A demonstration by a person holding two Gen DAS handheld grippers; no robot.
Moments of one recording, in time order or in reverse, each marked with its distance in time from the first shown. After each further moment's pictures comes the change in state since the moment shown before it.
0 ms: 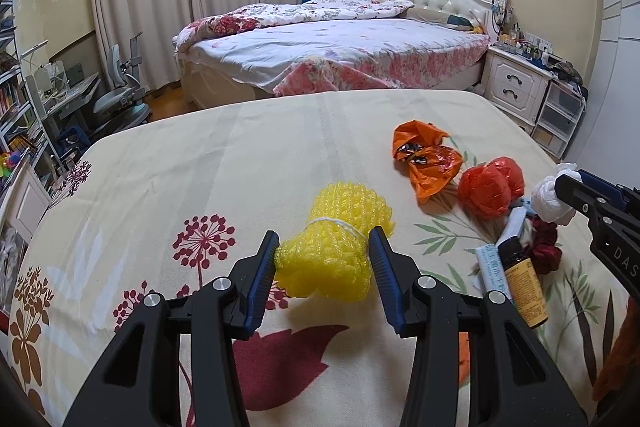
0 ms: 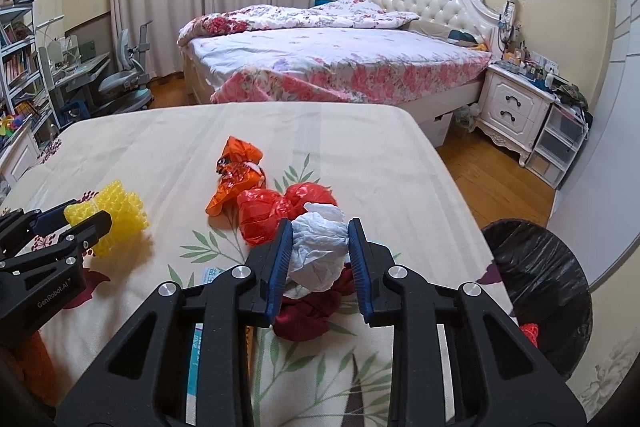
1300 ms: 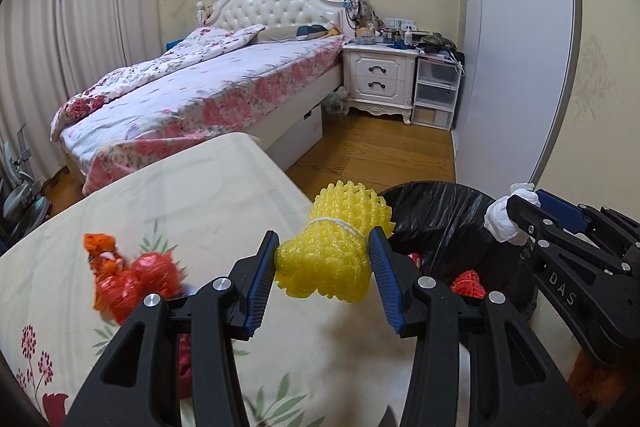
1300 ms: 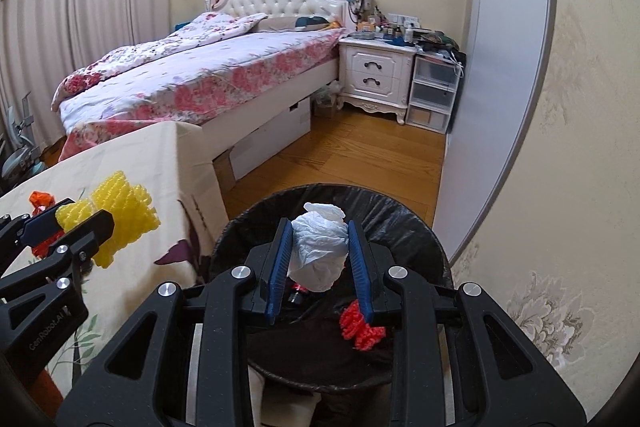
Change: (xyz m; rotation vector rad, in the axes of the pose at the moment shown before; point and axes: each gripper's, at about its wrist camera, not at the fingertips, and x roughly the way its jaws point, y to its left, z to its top) left arm 0.003 -0.255 0.032 0.302 -0.093 -0.338; right arm -0.034 -0.225 -0.052 0.313 -0.018 -0.357
